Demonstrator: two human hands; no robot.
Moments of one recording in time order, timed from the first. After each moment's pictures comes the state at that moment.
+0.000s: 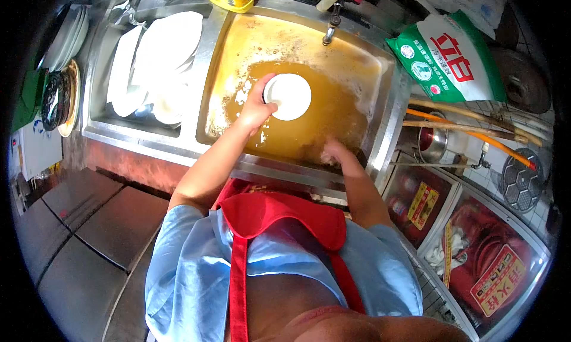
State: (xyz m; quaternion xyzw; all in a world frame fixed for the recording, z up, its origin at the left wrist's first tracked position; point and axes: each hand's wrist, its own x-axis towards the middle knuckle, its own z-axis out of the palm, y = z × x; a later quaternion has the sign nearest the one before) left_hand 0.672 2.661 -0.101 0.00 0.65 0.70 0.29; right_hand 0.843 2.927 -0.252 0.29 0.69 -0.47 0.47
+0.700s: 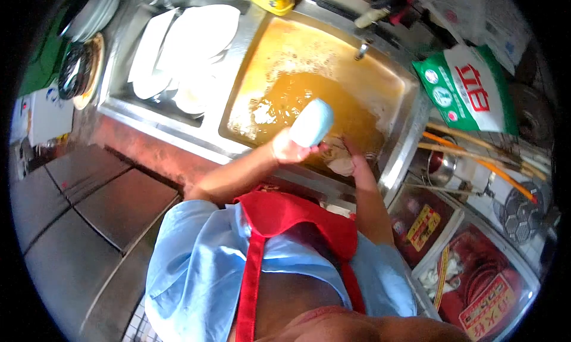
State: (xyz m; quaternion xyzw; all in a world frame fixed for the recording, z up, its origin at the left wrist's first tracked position) left_hand 0.730 2.654 -0.134 -0.18 -0.19 0.74 0.62; right_hand 0.818 2.891 -0.196 0.32 0.30 -0.85 0.28
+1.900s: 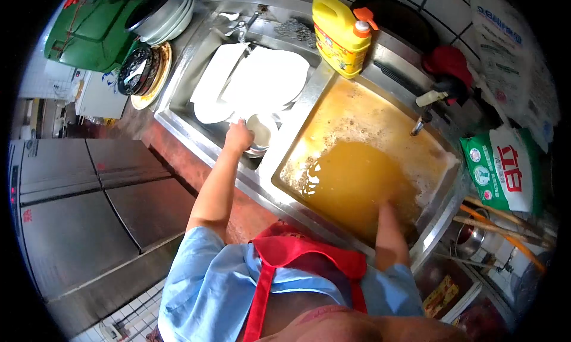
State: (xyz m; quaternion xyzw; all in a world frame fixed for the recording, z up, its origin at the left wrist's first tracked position) left_hand 0.595 2.416 -0.106 -0.16 0.96 0.10 0.18; right_hand 0.723 2.898 -0.271 0.22 0.83 -0.30 0.42
